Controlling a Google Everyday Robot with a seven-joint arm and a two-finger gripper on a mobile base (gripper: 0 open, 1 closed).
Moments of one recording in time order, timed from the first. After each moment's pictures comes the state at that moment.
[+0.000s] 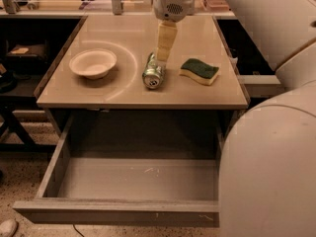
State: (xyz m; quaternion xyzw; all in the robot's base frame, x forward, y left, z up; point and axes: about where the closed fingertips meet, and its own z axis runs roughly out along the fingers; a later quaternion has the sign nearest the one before) arm 0.674 -0.013 0.942 -0.72 0.67 0.01 0.20
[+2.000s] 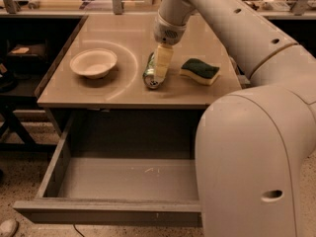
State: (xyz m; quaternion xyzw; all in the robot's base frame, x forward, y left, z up) arm 0.710 -0.010 0.857 -0.71 0.68 0.06 0.17
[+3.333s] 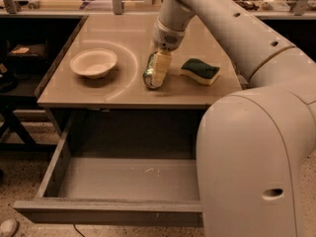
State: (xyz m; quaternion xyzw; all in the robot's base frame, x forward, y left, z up) arm 0.696 -0.003 0.841 -0.72 0.67 0.09 0.15
